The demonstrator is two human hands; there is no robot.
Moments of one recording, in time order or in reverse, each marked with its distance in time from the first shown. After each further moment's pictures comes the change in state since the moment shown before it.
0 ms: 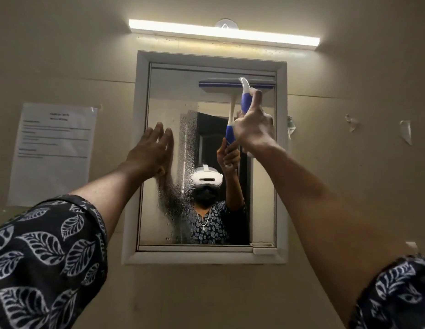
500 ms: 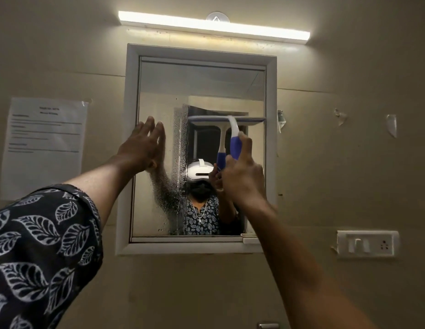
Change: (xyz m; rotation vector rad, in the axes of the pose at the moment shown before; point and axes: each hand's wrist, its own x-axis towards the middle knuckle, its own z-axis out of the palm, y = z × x) left_hand -0.003 0.004 -0.004 -0.021 0.002 -0.002; right_hand -0.100 0.022 -0.003 0.103 -0.122 0.117
